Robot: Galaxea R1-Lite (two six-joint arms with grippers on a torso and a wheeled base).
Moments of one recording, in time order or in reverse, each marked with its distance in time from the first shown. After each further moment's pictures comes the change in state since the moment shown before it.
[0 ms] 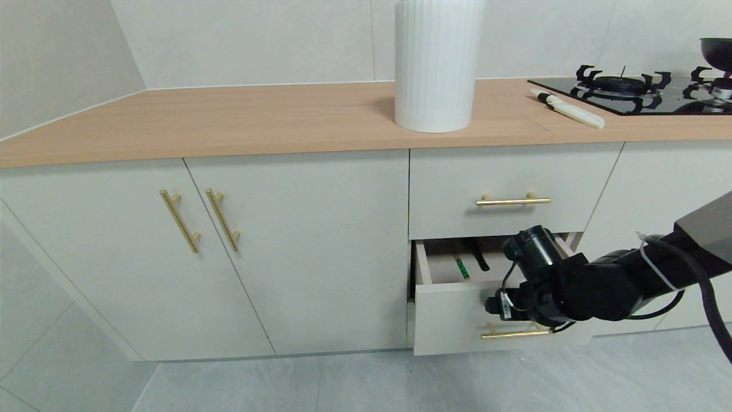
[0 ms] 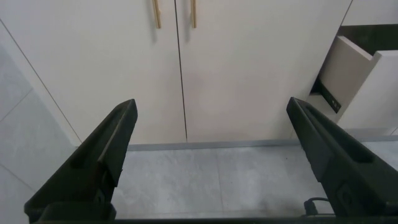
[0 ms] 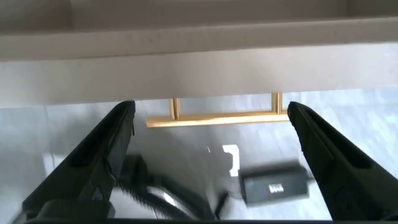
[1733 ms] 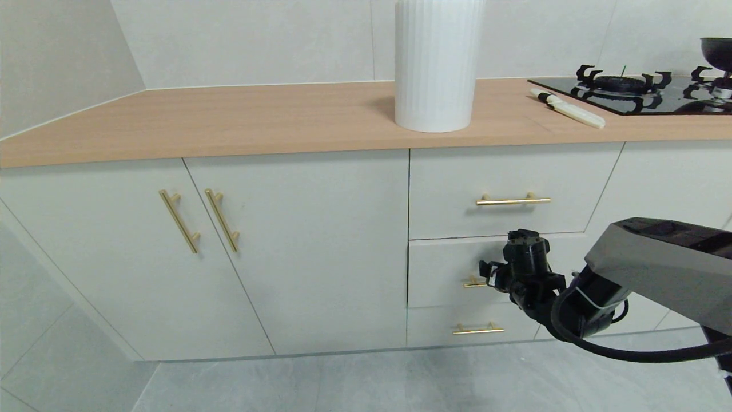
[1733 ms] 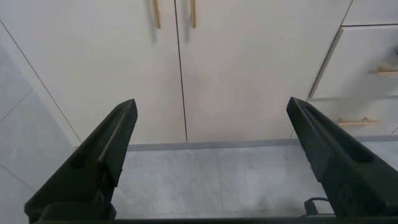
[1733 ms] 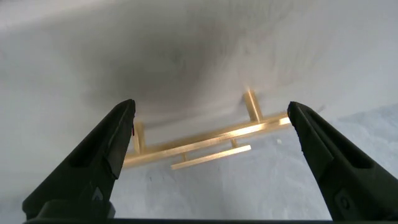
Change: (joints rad) left arm 0.000 0.000 0.000 0.000 0.000 0.000; right arm -0.106 0.342 -0.029 -0.809 -0.118 -0.013
